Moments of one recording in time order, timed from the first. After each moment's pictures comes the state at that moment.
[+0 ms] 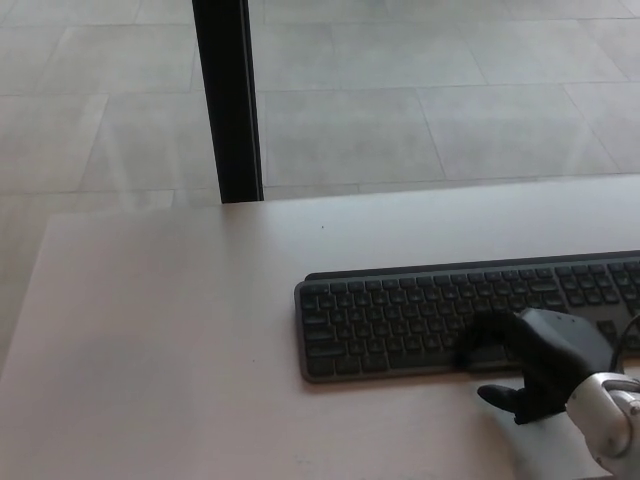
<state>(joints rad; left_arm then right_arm) -0.10 0.61 0.68 1.27 -0.34 -0.12 0.09 -0.45 -0.48 0.43 0.48 -0.57 0.02 -0.04</state>
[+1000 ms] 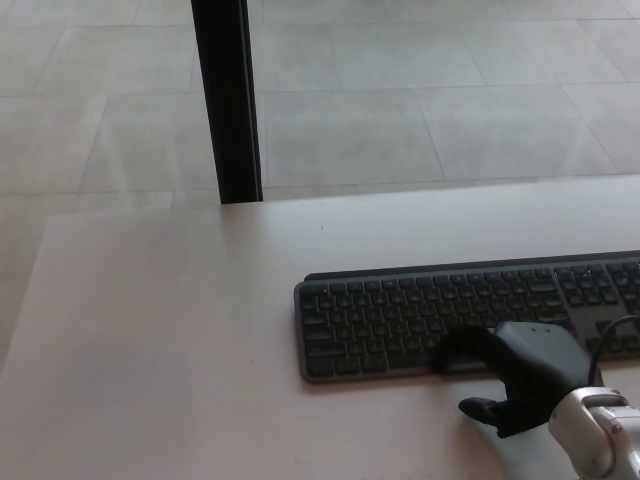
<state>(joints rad) -0.11 0.61 0.68 1.26 -0.34 -0.13 0.09 -0.40 -0.48 0.50 0.40 -0.64 -0.02 -0.06</state>
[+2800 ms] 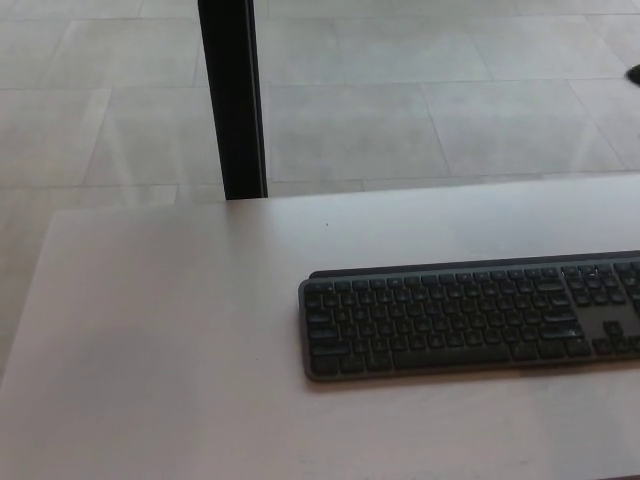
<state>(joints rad) -0.11 0.61 0.68 1.26 -0.34 -0.13 0.08 -0.57 -0.65 -0.23 0.07 -0.30 0.14 0.17</state>
